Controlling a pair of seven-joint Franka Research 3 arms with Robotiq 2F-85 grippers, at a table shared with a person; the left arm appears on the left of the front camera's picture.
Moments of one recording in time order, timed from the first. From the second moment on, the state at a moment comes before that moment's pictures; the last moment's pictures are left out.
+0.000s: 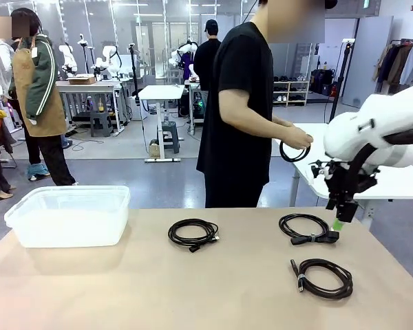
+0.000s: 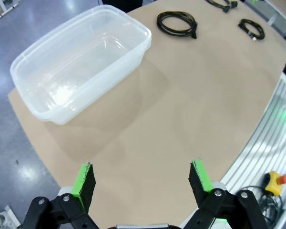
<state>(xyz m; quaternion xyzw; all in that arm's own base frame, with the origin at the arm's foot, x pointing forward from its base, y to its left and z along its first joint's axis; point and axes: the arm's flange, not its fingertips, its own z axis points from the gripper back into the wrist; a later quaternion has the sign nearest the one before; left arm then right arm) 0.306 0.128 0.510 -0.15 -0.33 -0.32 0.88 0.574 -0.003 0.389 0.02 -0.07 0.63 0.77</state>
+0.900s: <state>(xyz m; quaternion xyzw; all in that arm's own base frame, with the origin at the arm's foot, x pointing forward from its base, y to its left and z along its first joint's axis) 0.305 0.128 0.510 -0.15 -0.33 -0.32 0.88 0.628 0.020 0.309 0.03 -0.03 0.65 0.76</state>
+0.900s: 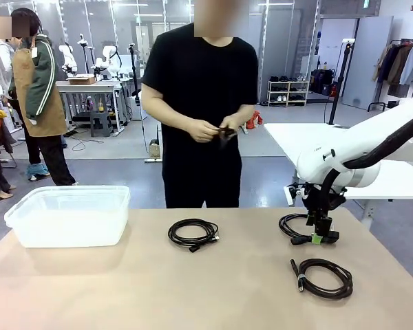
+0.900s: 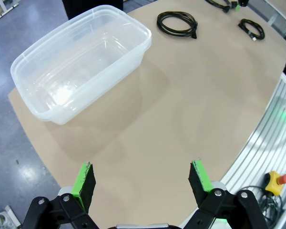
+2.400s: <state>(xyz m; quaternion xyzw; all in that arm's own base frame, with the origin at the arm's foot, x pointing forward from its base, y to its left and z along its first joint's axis) 0.305 0.128 0.510 -0.15 -0.33 -0.32 0.88 0.627 0.036 0.359 -0.01 -0.02 0.64 0.77</state>
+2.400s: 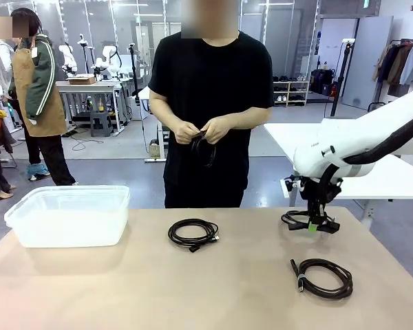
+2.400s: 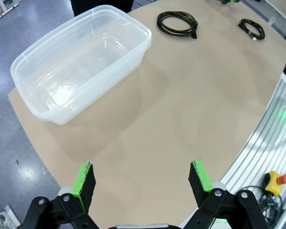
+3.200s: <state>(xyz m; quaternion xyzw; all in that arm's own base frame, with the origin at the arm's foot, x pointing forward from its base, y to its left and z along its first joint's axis) 0.305 0.128 0.510 -0.15 -0.33 -0.32 0.88 0.487 0.190 0.458 -0.05 0.01 0.54 0.84</state>
